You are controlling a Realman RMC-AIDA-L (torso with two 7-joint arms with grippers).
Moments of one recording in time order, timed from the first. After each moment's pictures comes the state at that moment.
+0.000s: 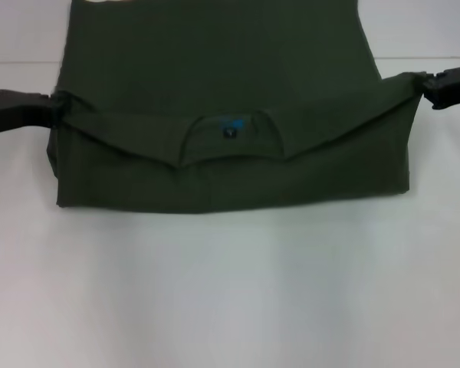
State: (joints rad) left arm -0.60 -2.14 0.59 0.90 2.30 1.04 -1.83; right arm 0.52 2.09 -0.92 -1.12 -2.35 -1.04 2.07
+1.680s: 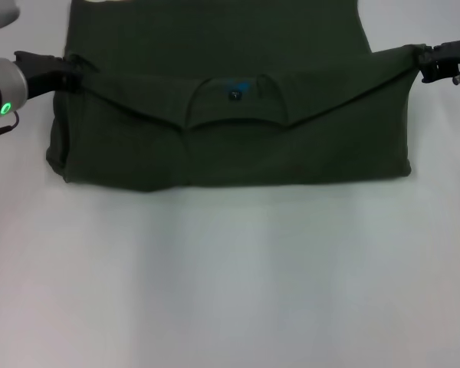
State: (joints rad) left arm -0.69 -2.16 0.80 0.78 2.28 0.60 -1.83; right arm 0.63 2.09 -0.93 -0.90 -2.36 -0.72 2.01
